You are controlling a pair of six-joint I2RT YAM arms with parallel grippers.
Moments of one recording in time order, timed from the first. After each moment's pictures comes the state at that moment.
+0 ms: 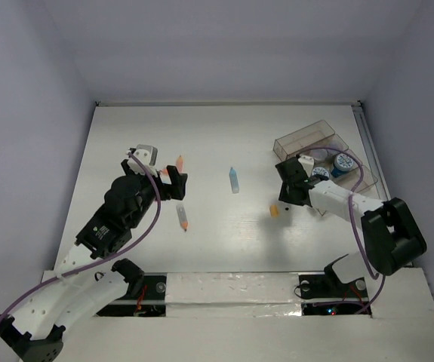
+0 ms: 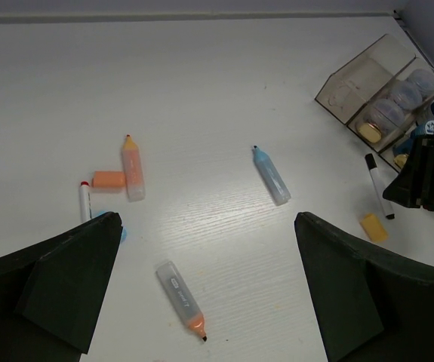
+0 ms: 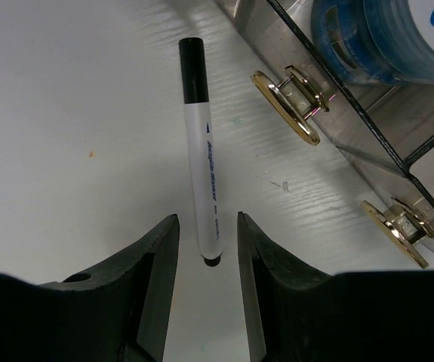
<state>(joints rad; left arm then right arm) -0.63 0.64 0.77 -0.32 -0.27 -0.27 0.48 1.44 0.81 -0.43 0.43 0.66</state>
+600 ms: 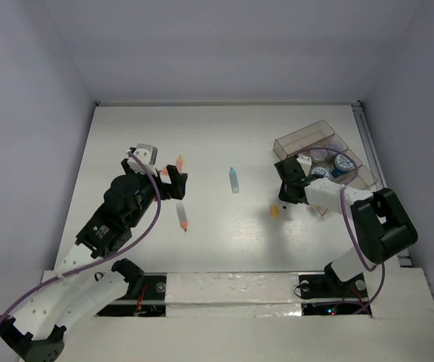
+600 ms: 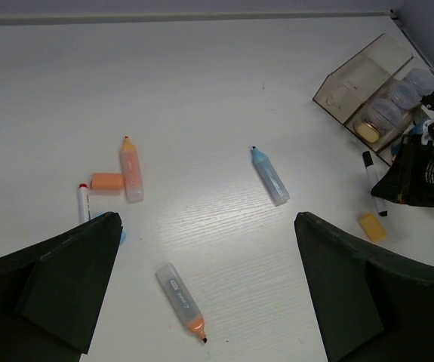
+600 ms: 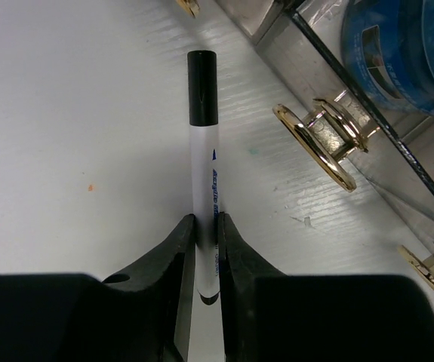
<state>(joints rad) -0.61 0.65 0.77 -0.32 -0.23 -0.27 0.45 1.55 0.80 -0.32 0.40 0.66</state>
